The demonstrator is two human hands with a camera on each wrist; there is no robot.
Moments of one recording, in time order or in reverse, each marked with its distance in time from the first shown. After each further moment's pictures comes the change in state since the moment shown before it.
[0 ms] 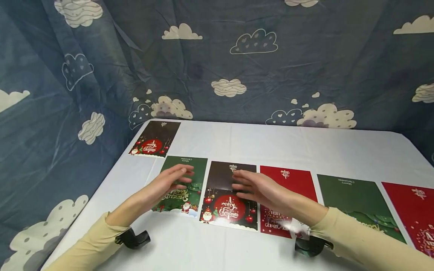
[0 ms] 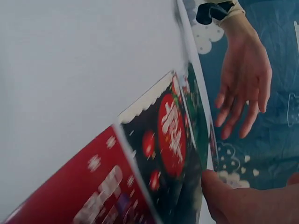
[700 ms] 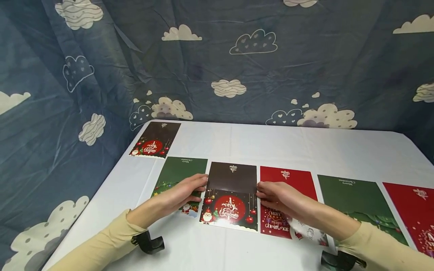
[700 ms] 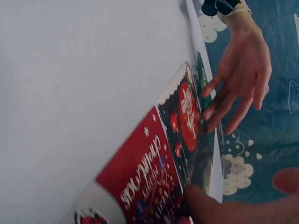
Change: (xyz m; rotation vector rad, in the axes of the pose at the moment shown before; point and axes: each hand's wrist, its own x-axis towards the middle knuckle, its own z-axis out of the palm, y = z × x) left_hand 0.015 0.002 0.048 -0.067 -0.062 -0.158; right_hand -0.042 0.008 -0.028 -0.109 0.128 0.076
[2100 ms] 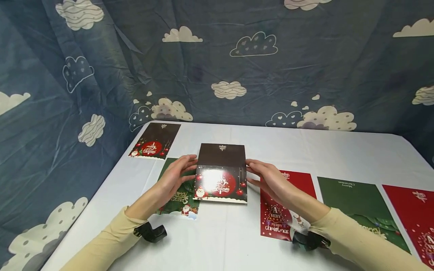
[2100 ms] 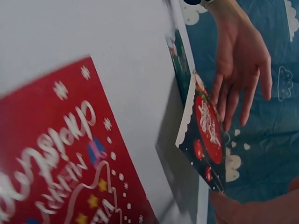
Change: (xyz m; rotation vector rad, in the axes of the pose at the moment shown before) left_hand 0.016 0.008 -0.029 -0.177 0.218 0.233; right_hand 0.049 -0.017 0.008 0.076 0.048 -0.204
